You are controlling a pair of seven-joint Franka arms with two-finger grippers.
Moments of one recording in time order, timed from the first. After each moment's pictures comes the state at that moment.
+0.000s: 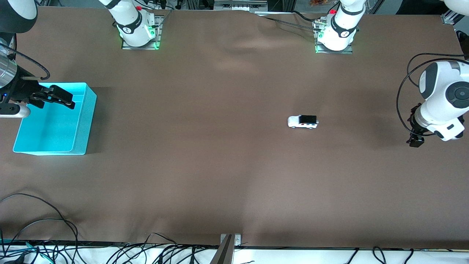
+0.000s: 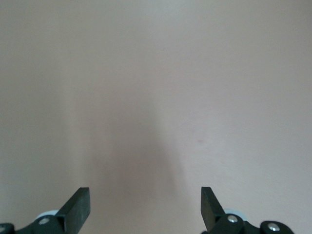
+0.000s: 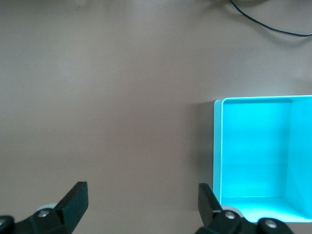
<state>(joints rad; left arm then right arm) 0.60 0.27 -0.42 -2.03 0.49 2.24 -1.47 -0.10 0.09 0.13 -1.58 0.00 1.68 0.04</state>
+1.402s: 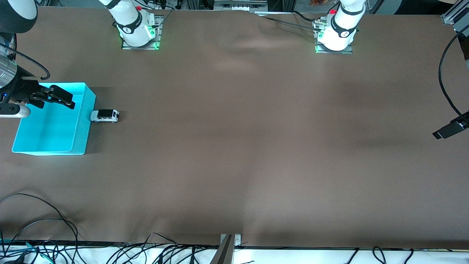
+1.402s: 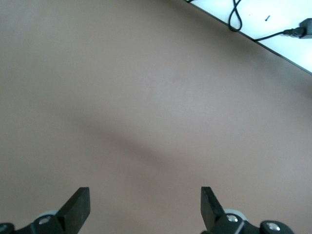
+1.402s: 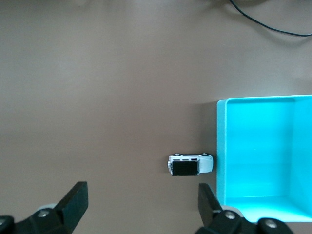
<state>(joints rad) 0.60 0.26 -0.52 -1.45 0.14 1.72 -0.44 -0.10 0.09 0.13 -1.58 0.00 1.68 0.04</state>
